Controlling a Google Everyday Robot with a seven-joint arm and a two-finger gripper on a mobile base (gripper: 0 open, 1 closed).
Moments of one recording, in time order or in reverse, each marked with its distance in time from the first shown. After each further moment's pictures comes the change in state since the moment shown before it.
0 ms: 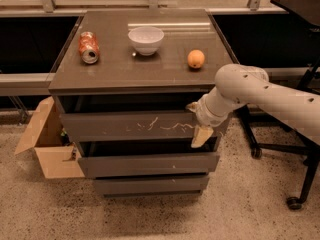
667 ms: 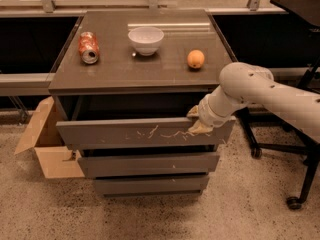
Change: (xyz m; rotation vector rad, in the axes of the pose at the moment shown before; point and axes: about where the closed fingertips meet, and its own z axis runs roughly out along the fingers) arm -0.005 0.007 -0.007 -0.015 -0.033 -0.003
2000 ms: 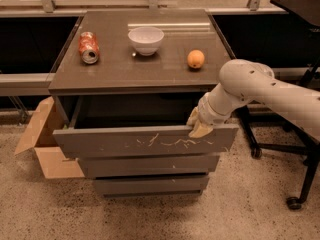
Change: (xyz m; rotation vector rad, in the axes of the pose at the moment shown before) arm -0.004 -0.001 -0.010 -0.002 -0.003 -0.002
